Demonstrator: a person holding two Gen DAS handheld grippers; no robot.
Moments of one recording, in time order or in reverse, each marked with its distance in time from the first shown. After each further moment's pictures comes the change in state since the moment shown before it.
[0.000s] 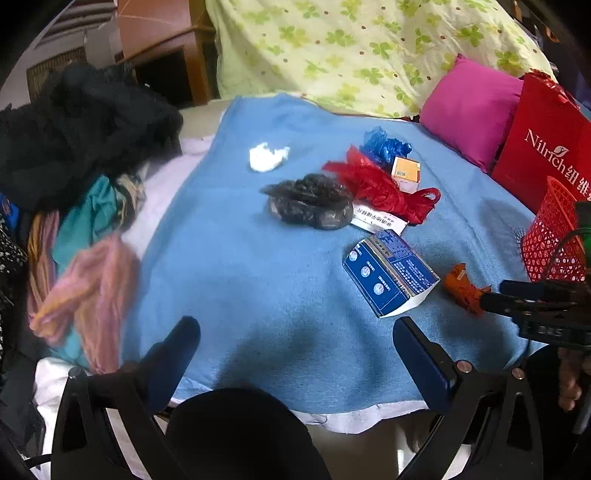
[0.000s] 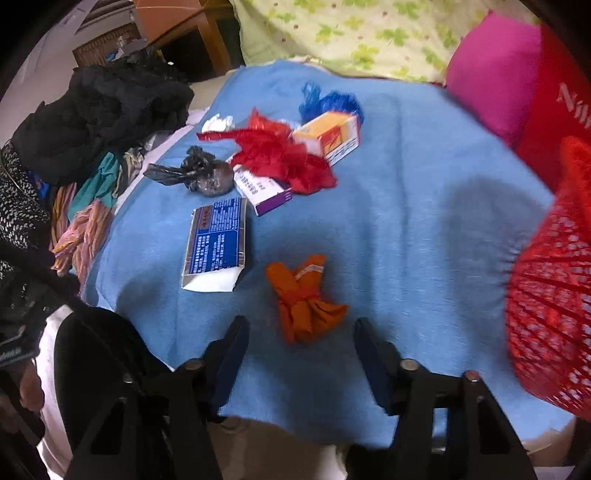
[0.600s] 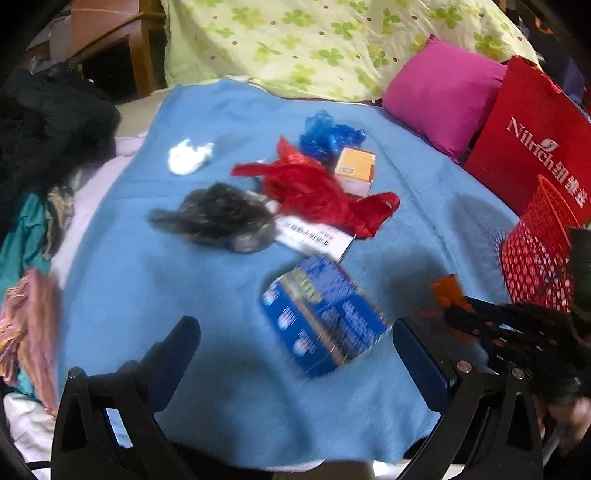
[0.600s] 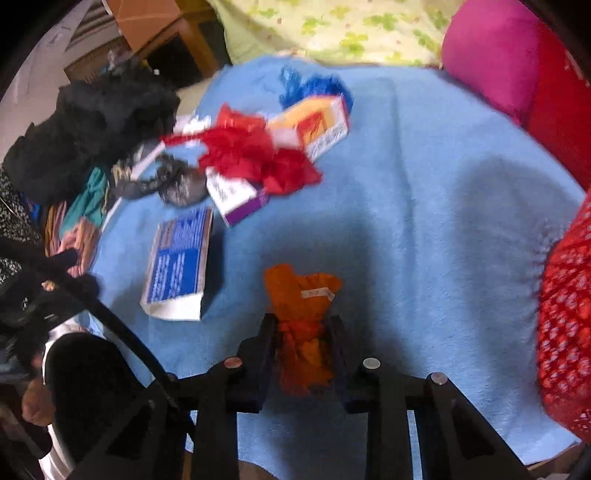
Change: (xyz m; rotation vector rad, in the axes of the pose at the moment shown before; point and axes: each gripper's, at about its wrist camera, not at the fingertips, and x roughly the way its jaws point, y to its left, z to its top) left arm 0.065 -0.064 0.049 0.033 0.068 -0.145; right arm 0.029 -0.028 0.004 0.067 -0.027 0.007
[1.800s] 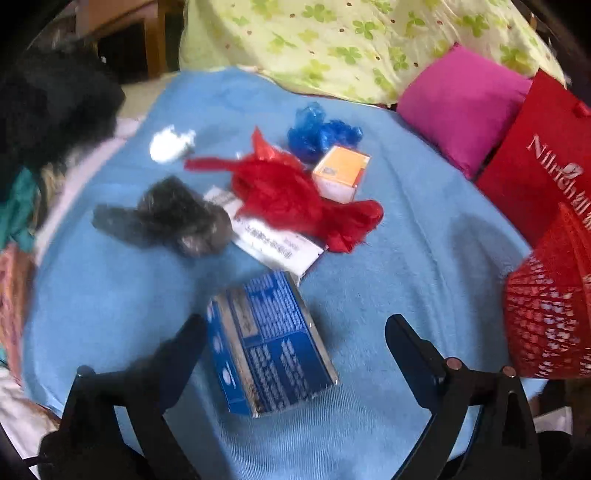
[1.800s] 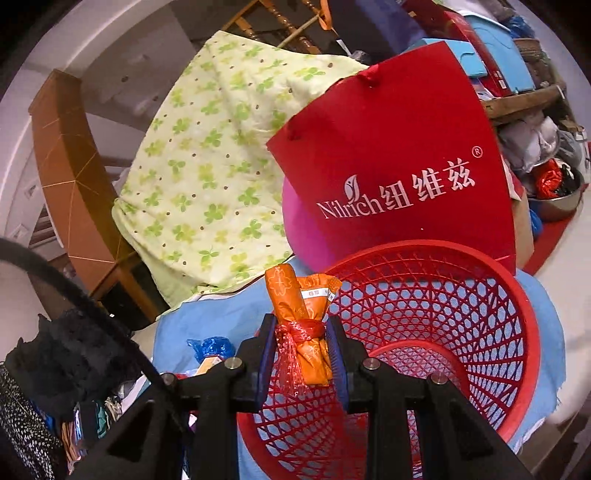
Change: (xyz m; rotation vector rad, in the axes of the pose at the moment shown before) left arm 0.031 -0.052 0.010 -0.089 0.007 0.075; right arm -0.207 -0.139 -0.056 0.477 -0.764 -0.134
